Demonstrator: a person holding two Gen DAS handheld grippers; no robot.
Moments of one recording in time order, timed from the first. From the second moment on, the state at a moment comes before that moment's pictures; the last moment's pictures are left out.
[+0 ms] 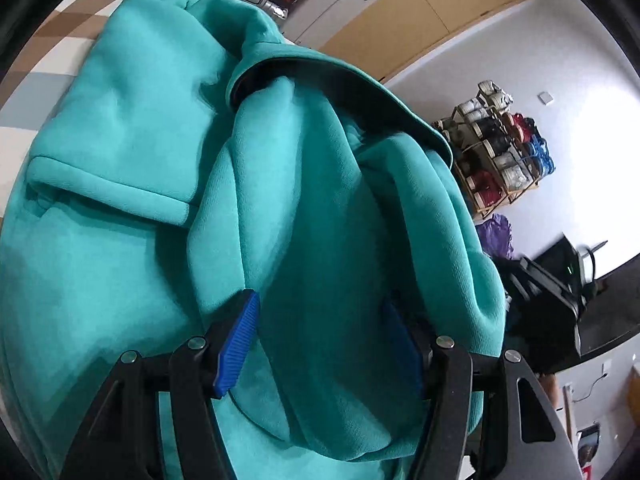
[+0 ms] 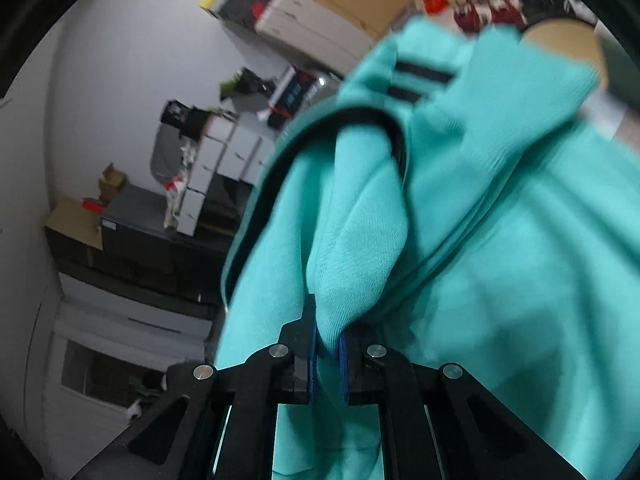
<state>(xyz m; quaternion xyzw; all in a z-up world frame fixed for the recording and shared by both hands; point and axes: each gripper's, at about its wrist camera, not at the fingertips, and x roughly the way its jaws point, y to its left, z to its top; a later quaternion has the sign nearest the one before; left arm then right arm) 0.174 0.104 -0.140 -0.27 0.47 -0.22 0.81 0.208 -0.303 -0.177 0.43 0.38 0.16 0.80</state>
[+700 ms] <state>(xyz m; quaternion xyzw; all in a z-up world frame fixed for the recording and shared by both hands) 0.132 0.107 -0.109 -0.19 0.42 -0.16 0.87 0.141 -0.257 -0.096 0.09 0.40 0.10 0.91</state>
